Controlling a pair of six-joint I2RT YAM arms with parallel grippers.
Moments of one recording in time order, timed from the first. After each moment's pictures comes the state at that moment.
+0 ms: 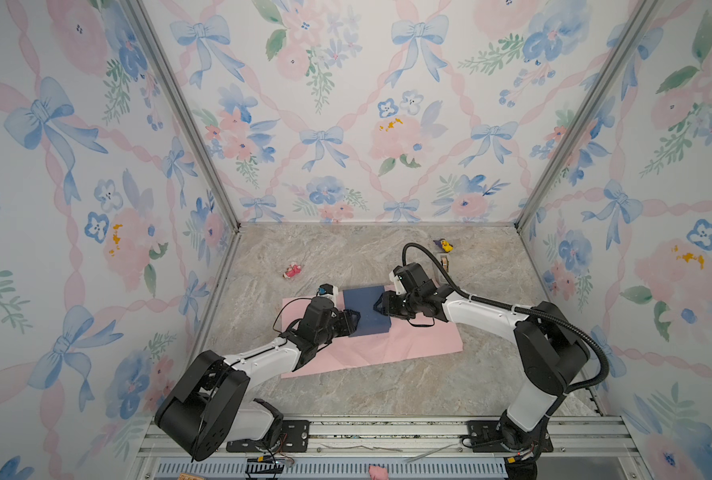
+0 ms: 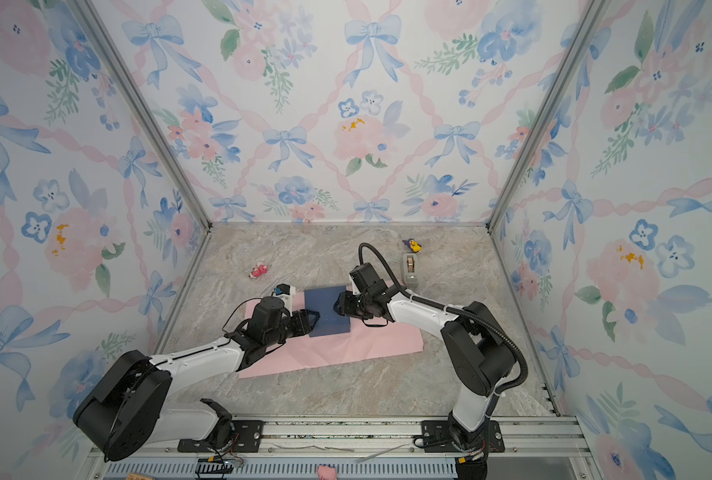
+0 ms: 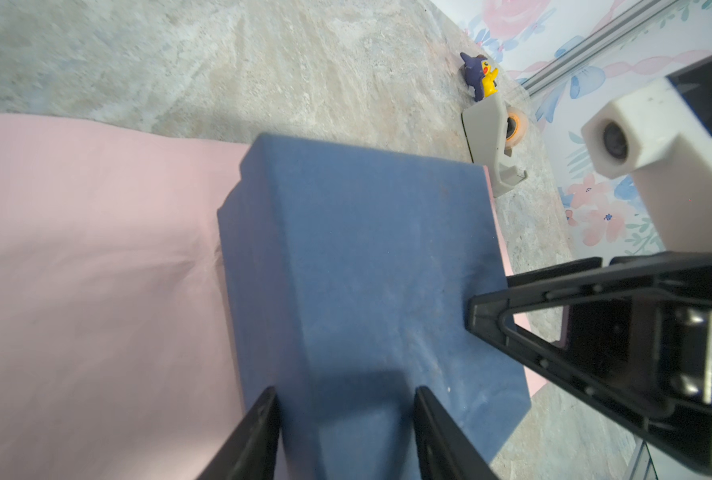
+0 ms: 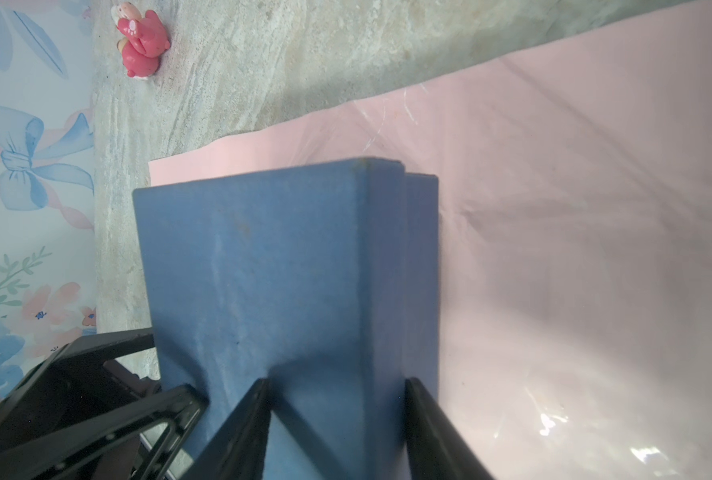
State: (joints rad) left arm -0.55 1.33 0.47 0.27 0.13 -0.70; right arm 0.69 1.75 1.12 -0.25 -0.25 0.73
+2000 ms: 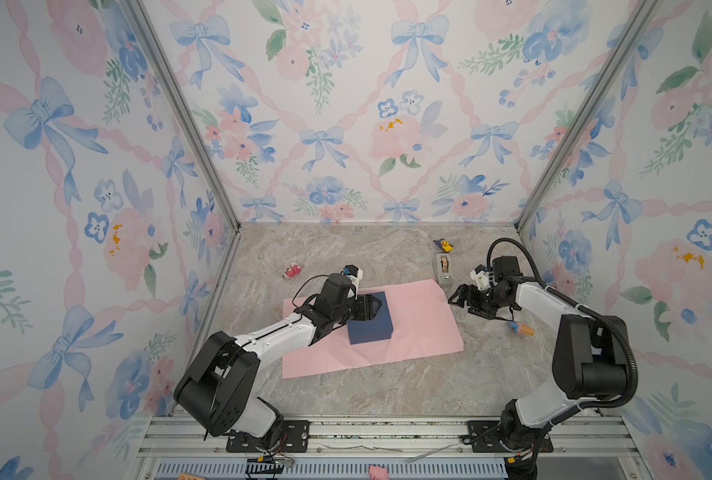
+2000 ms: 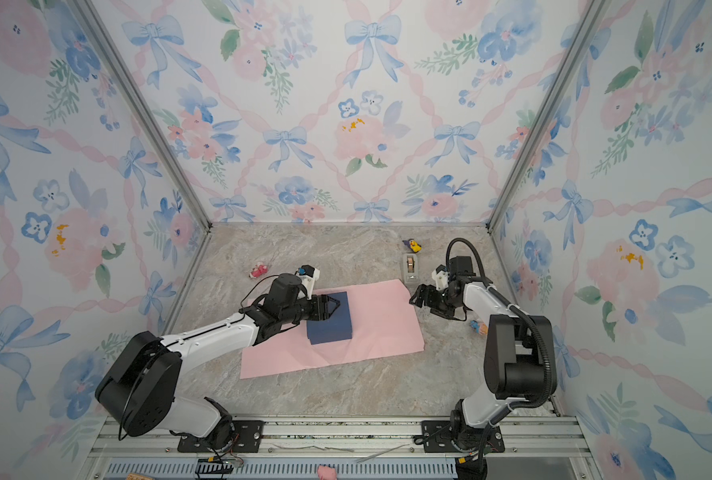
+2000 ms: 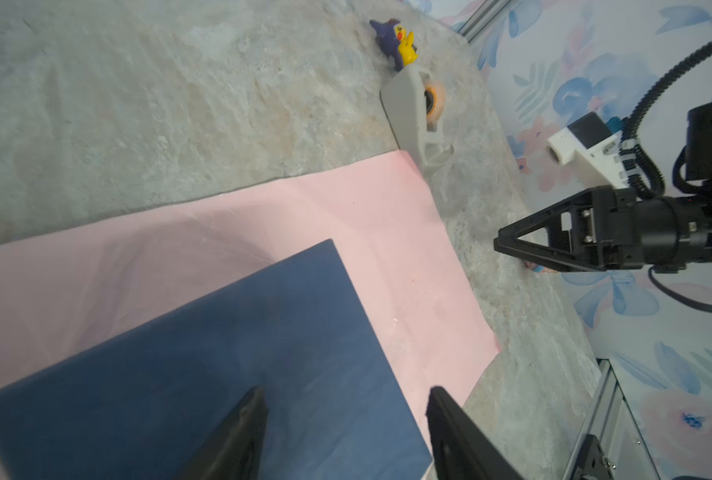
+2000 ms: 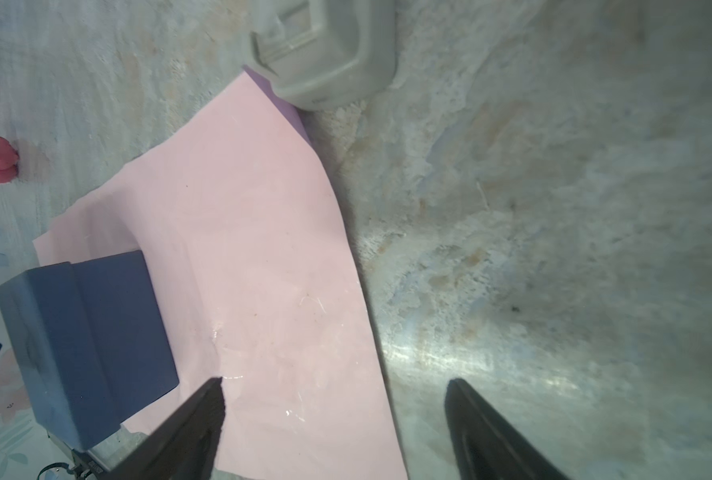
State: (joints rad) left arm -0.59 1.49 0.77 0.07 0.25 -0.55; right arm -0.02 1.64 1.00 -0.62 -0.46 0.22
